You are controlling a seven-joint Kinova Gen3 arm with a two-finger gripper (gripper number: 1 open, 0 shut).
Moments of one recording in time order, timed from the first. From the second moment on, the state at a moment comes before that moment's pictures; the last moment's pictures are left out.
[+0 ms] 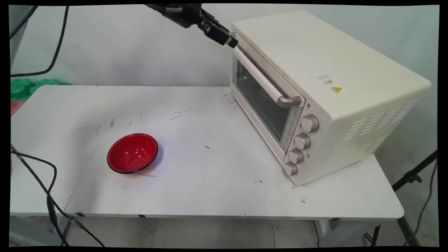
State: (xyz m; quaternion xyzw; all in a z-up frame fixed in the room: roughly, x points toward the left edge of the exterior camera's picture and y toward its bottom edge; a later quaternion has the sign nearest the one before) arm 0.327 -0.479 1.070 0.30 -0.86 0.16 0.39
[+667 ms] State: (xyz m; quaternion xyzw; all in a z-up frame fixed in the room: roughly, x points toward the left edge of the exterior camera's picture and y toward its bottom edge) arm 0.295 -0.502 1.057 0.31 -0.87 0.16 0.36
